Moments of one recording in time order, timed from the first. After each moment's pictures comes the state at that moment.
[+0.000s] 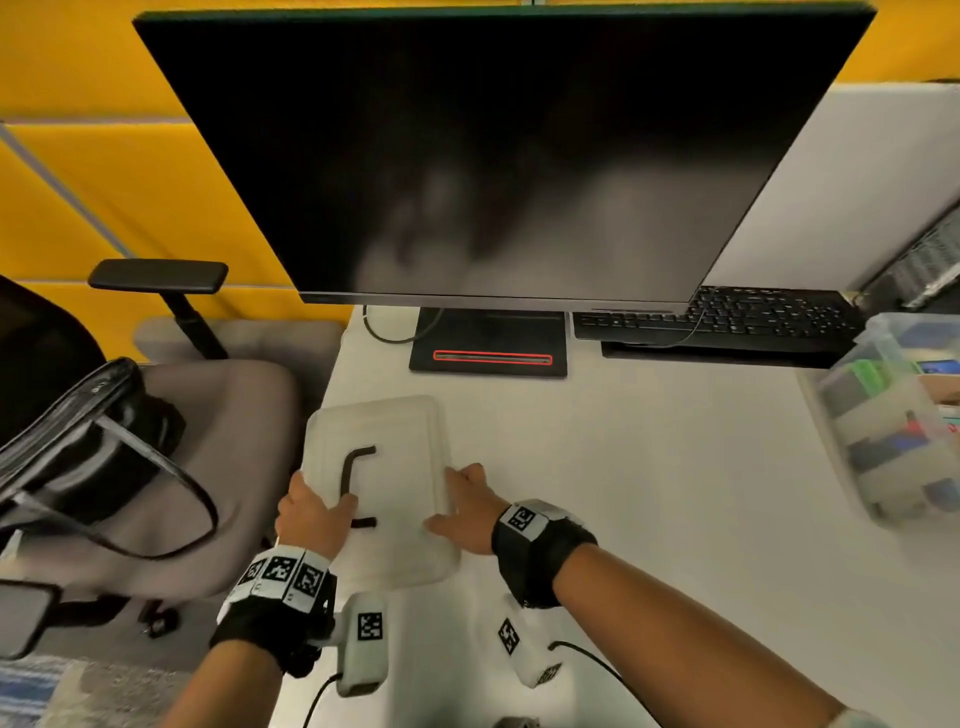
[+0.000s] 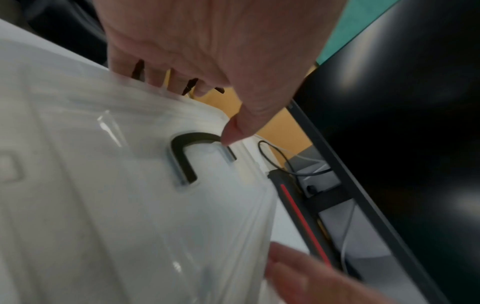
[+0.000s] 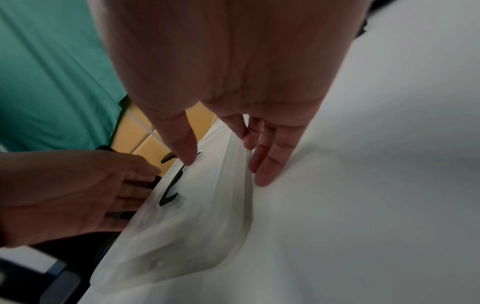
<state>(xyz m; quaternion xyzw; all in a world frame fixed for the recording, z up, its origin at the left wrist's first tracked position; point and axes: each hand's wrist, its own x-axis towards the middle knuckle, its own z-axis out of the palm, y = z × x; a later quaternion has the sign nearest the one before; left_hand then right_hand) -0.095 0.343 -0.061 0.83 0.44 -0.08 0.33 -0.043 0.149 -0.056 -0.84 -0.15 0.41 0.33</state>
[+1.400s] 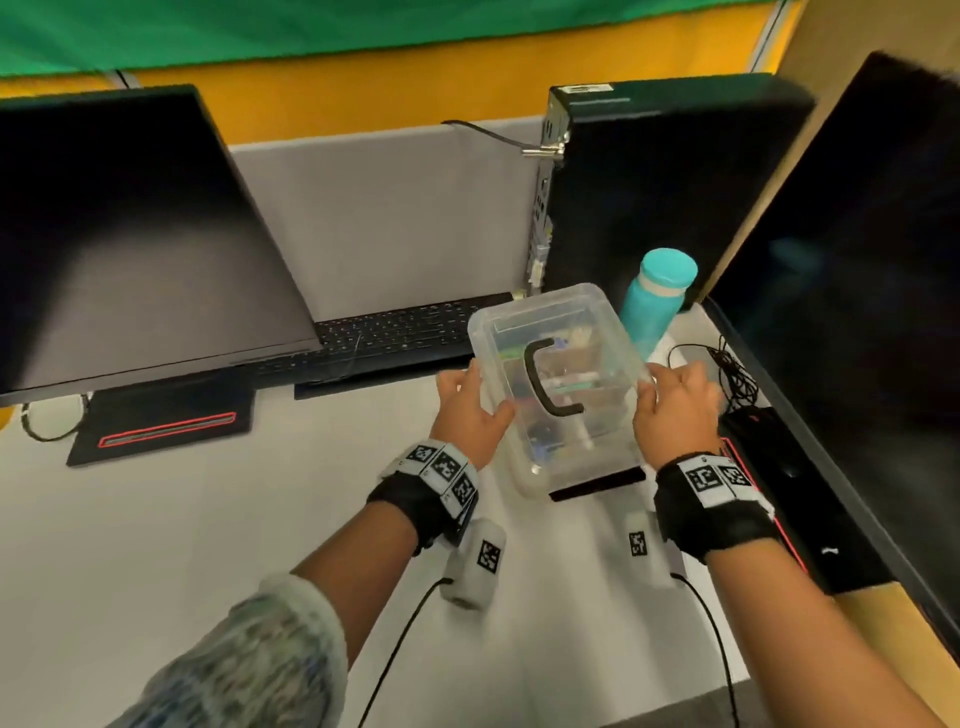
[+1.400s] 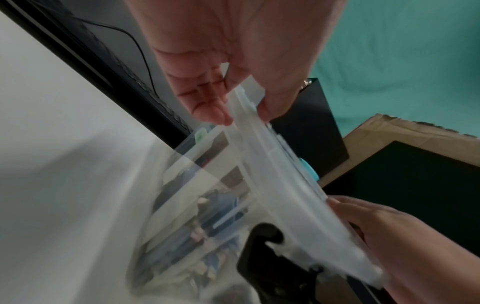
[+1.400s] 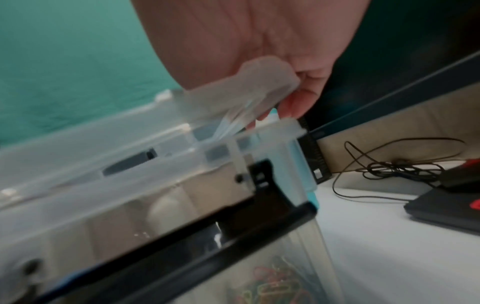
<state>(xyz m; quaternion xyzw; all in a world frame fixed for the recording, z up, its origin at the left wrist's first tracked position) 0.033 -0.182 0.018 0.89 -0.07 -0.07 0.45 -0.005 -0.403 0.020 -0.95 0.20 -0.14 0.21</state>
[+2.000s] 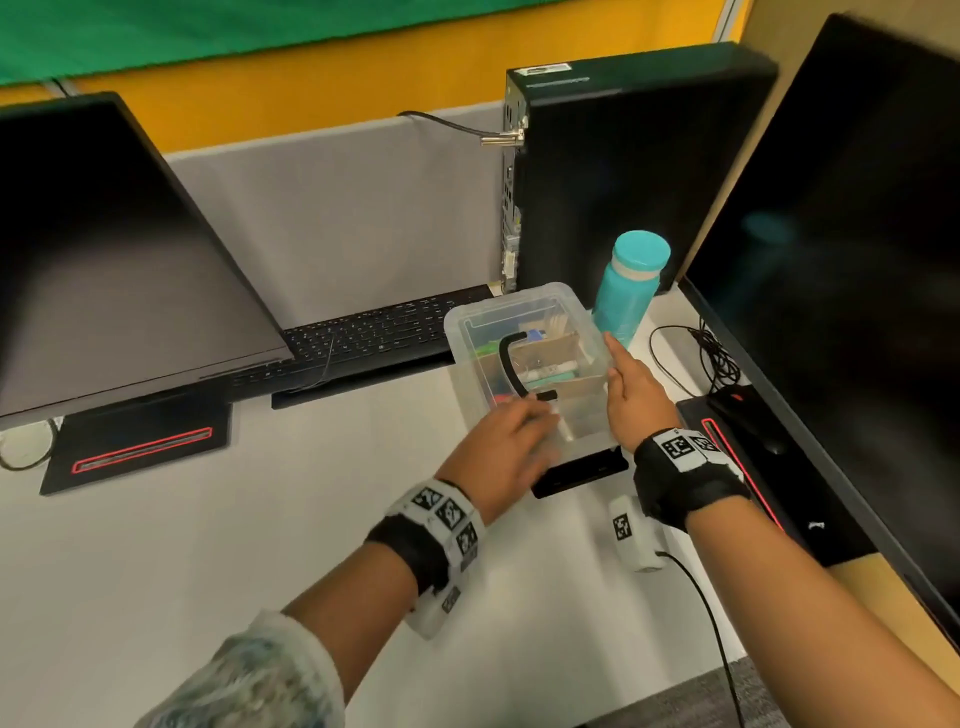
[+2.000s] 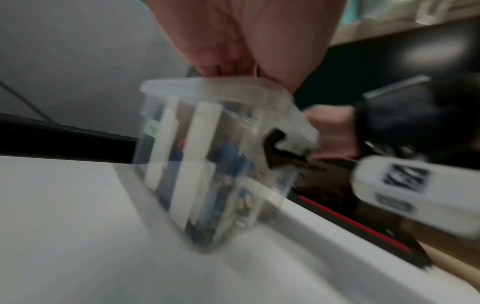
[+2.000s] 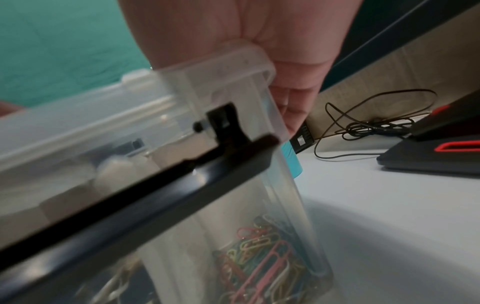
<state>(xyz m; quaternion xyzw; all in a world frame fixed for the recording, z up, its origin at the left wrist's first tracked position) 0.003 -0.206 0.011 0.88 -0.40 -0.01 0.25 0.008 -0.412 0.001 -0.92 0.16 -0.04 0.36</state>
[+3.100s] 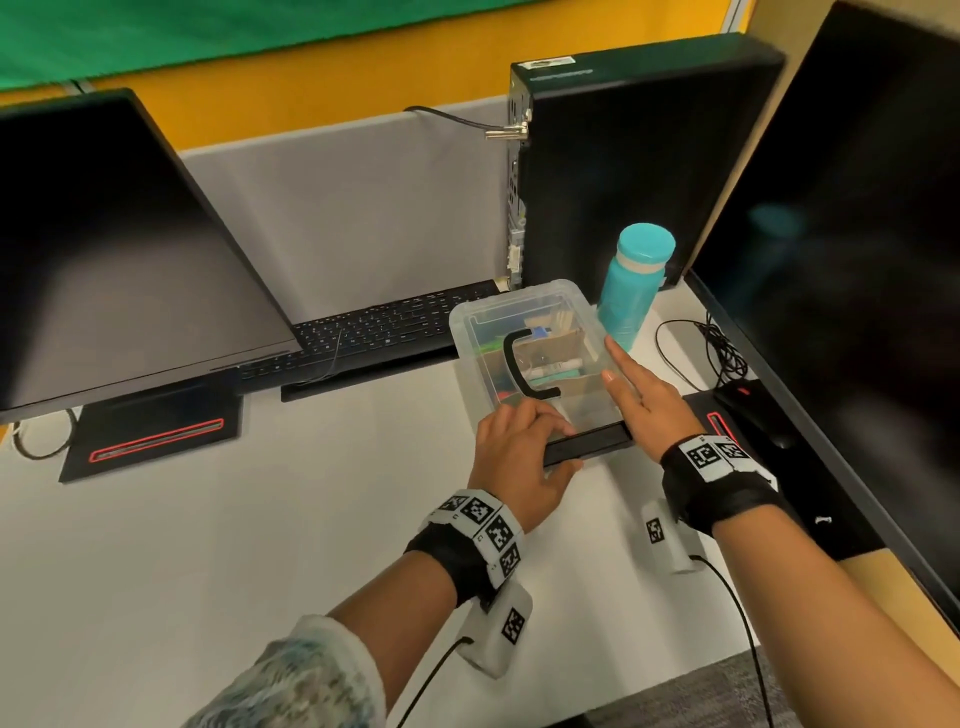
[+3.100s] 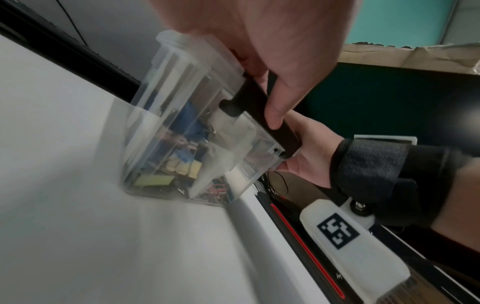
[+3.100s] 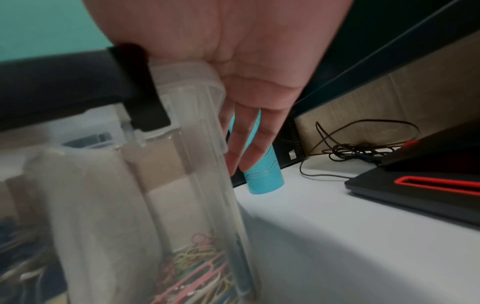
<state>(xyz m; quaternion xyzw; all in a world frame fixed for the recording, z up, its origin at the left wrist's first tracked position) -0.025 -0.228 0.001 0.91 -0.28 0.03 0.31 -0.017 -0.423 0.013 -0.90 0.09 0.02 0.42</state>
